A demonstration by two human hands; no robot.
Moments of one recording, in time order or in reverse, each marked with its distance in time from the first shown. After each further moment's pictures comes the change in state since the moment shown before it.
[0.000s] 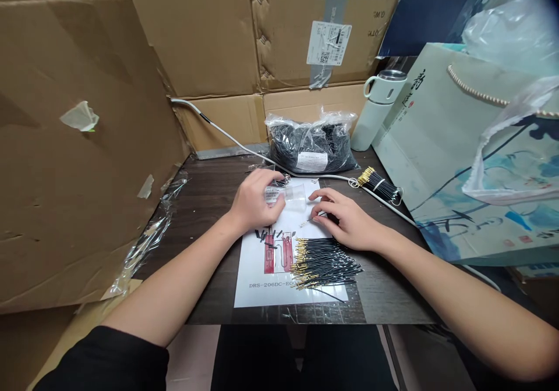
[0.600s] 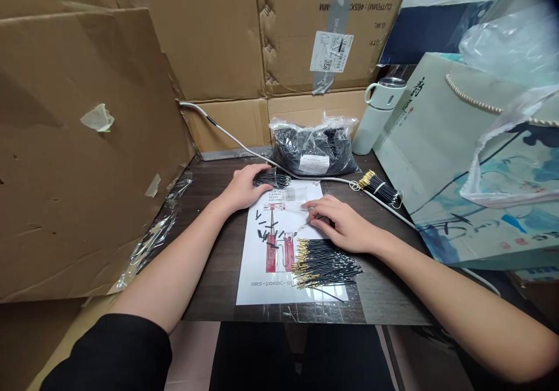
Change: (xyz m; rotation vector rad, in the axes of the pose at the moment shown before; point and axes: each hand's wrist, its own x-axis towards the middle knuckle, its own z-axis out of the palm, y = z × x) left_hand 0.009 -0.066 -0.015 0.027 -0.312 -0.354; right_hand 0.004 -0.005 0.005 0.055 -0.066 0.002
